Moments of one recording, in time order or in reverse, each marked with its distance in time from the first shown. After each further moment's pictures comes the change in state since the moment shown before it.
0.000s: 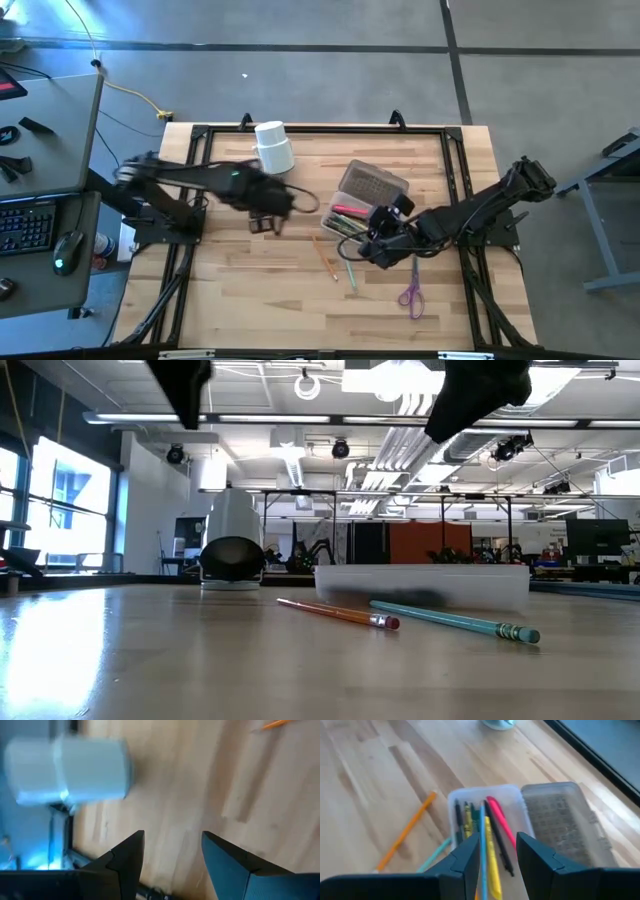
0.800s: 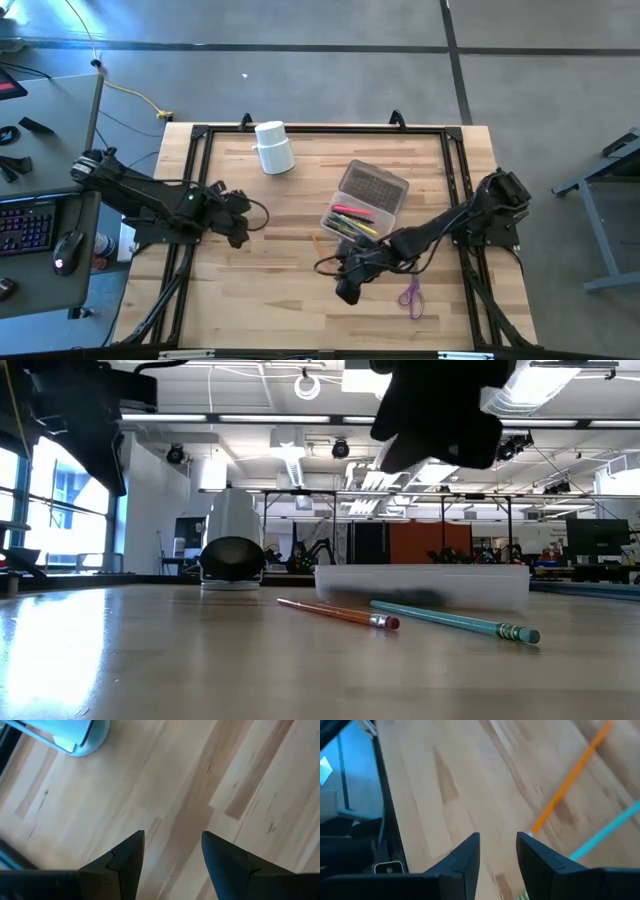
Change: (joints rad) left arm -0.188 -0.491 -0.775 0.459 -0.033 -0.397; right arm 0.014 0.236 0.000 0.537 -0.574 0.049
